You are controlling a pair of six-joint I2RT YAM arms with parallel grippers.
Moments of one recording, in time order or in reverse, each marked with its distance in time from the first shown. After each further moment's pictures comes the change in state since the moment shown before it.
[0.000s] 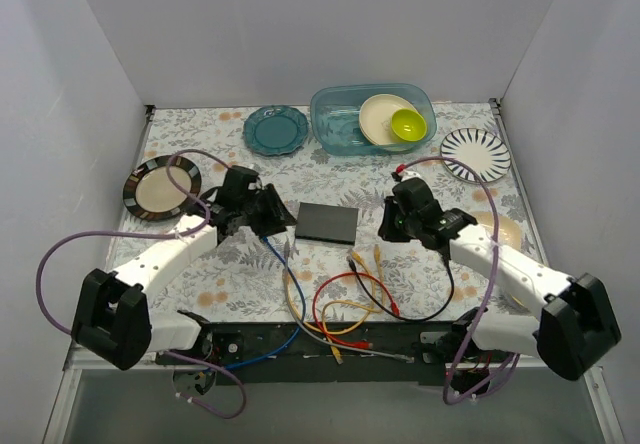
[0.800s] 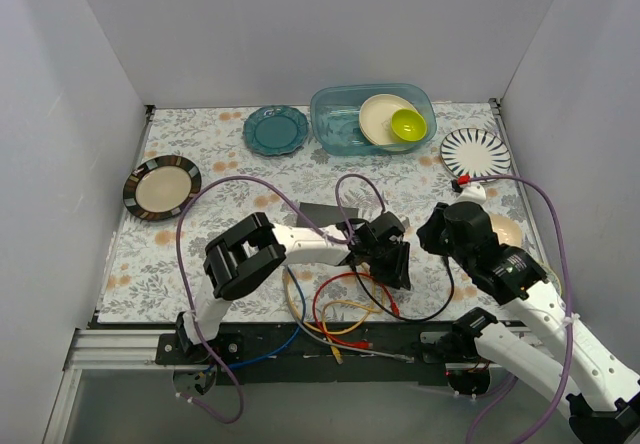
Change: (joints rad) left arm -0.708 0.805 0.505 0.292 0.067 -0.021; right arm -0.016 -0.560 -0.054 -0.282 0.237 0.096
